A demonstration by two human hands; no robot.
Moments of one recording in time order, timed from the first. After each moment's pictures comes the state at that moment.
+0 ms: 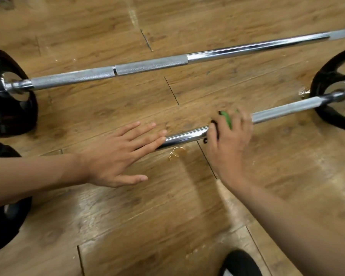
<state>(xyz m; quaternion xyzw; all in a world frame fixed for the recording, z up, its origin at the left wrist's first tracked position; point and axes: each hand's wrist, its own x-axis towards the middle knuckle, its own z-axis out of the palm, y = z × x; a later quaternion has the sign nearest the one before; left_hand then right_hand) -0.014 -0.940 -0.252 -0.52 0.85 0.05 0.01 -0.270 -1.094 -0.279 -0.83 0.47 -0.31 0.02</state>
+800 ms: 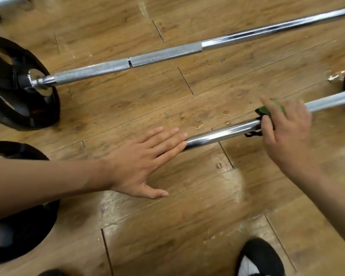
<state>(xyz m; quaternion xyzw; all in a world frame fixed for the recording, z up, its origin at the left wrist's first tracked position) -0.044 -0.913 -0.244 -0.51 0.86 0.03 0.03 -0.348 -1.135 -0.276 -0.88 0.40 -0.25 -0.01</state>
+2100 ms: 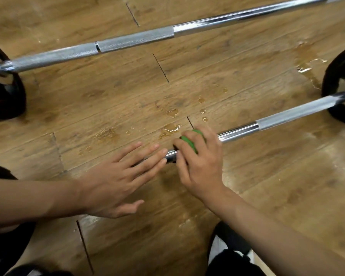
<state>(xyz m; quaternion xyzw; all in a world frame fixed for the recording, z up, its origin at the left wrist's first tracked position) -0.094 -0.875 -0.243 -0.49 0.87 0.00 0.02 -0.306 -1.002 -0.277 -0.90 0.31 -0.29 0.09</state>
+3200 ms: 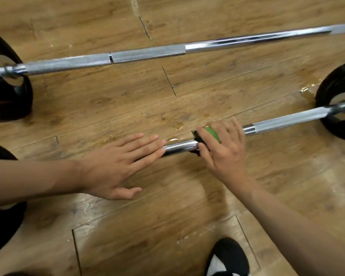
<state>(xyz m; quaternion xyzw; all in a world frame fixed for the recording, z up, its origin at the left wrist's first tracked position) -0.049 -0.910 -0.254 -0.49 0.87 0.03 0.00 -0.314 -1.084 -0.288 -0.92 0.29 -0.27 -0.03</state>
